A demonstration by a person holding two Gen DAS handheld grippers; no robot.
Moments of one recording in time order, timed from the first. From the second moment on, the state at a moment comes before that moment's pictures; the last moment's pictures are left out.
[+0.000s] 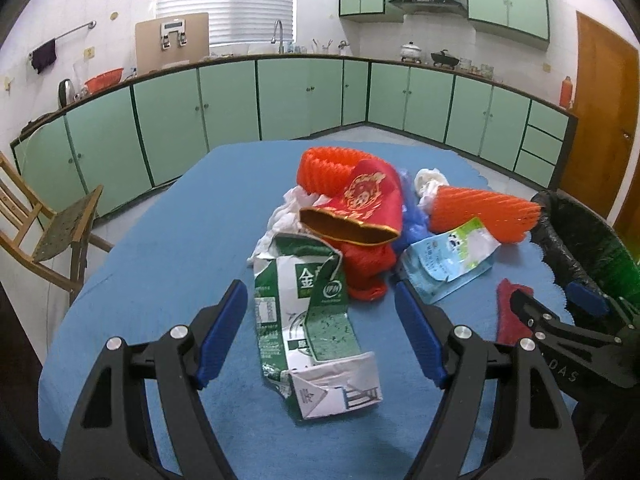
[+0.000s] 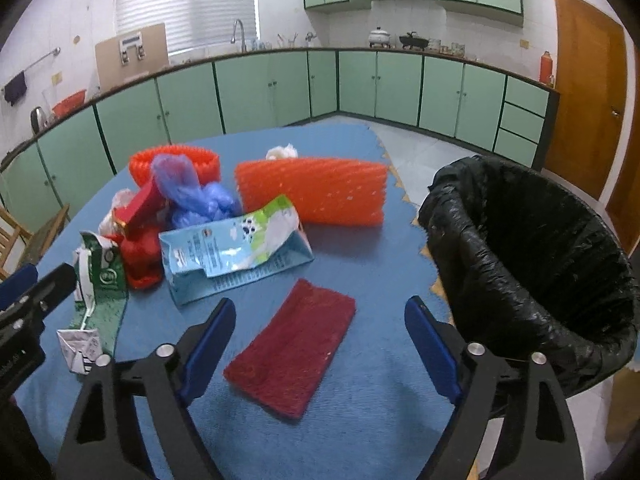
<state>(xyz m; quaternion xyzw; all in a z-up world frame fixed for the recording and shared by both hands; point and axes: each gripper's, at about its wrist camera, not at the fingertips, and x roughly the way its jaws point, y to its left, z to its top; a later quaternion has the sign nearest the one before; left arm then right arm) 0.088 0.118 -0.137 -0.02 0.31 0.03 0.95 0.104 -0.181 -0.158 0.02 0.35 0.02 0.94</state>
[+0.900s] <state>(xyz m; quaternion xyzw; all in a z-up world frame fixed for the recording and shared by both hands) 0.116 0.120 -0.165 -0.02 0.37 0.04 0.93 0.127 -0.185 -0.160 0.05 0.41 0.07 0.91</state>
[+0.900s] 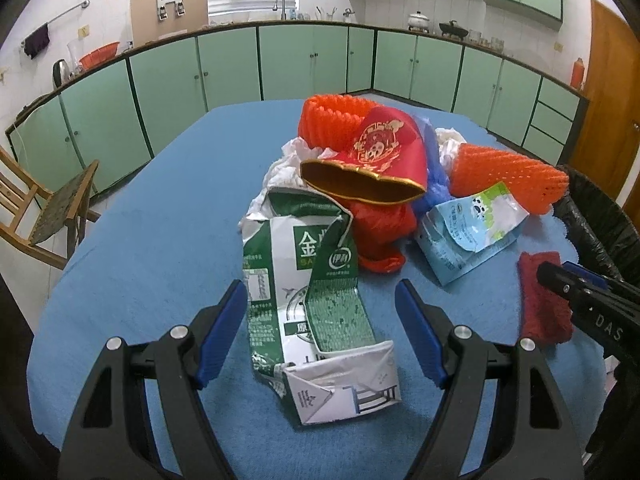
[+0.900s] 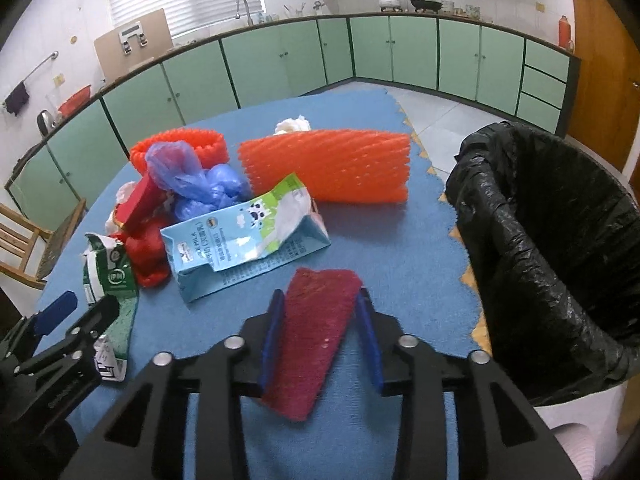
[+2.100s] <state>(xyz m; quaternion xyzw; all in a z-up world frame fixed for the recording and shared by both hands) 0.124 0.122 -0.155 -0.06 0.37 0.01 0.93 0.132 -0.188 -0.139 0.03 0.39 0.10 0.92</state>
